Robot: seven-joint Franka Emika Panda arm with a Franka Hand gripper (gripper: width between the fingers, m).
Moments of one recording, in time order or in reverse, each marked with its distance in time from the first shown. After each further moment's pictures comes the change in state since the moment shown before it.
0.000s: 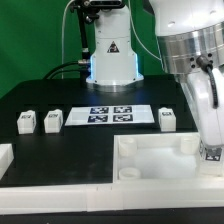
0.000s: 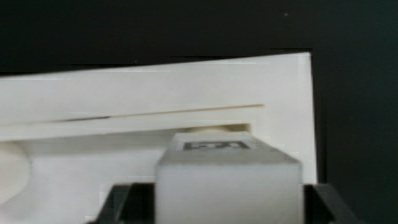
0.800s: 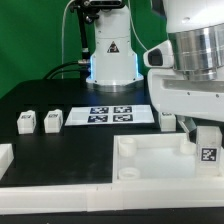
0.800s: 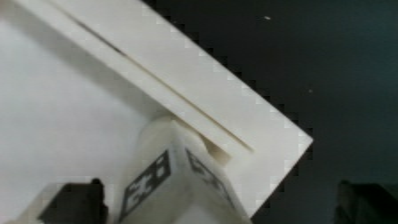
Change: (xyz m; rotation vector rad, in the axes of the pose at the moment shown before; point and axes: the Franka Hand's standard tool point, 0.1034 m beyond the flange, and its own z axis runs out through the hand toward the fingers) arm -0.007 -0.002 0.001 0.031 0.048 -0.850
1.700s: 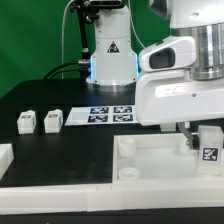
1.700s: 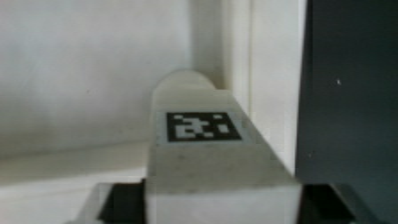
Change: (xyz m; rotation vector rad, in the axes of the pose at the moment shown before) arm 0.006 0.003 -0.002 -0.060 0.033 -0.633
